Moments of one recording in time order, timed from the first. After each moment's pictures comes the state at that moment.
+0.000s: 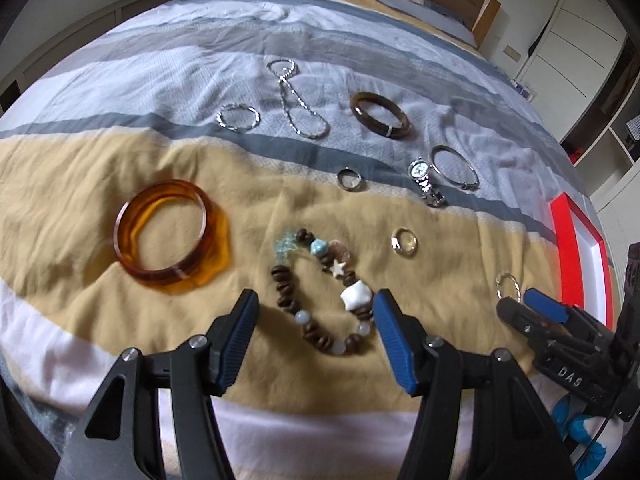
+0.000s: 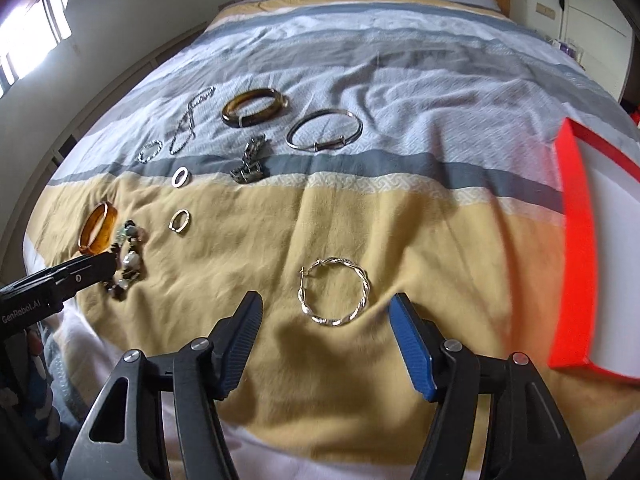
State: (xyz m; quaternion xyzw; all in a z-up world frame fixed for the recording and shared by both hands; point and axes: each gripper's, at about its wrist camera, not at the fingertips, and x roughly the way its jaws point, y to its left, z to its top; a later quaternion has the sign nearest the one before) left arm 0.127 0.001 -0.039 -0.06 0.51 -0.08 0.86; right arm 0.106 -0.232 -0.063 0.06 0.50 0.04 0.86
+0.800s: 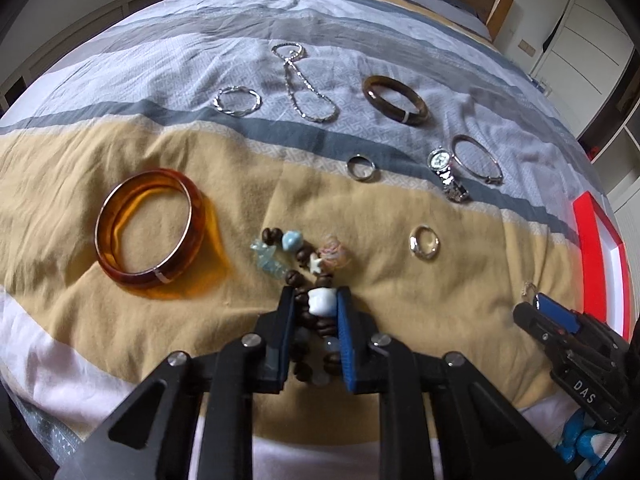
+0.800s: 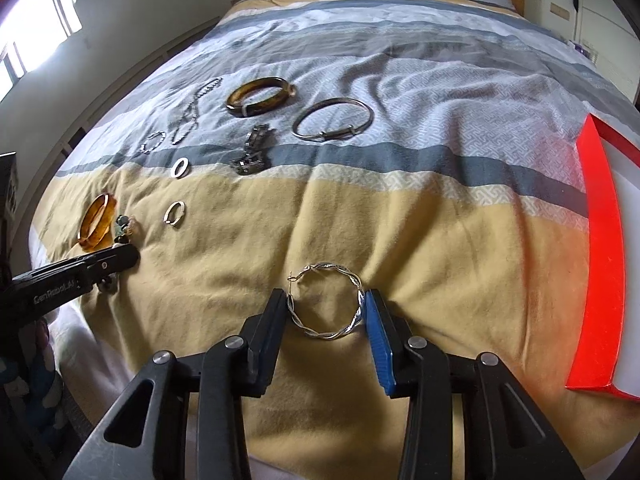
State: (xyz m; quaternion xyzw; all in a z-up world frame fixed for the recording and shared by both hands) left arm 0.137 -0.007 -0.057 -0.05 0.52 -0.06 0.85; right arm 0.109 -0.234 -0.070 0.06 0.49 0.07 0.86
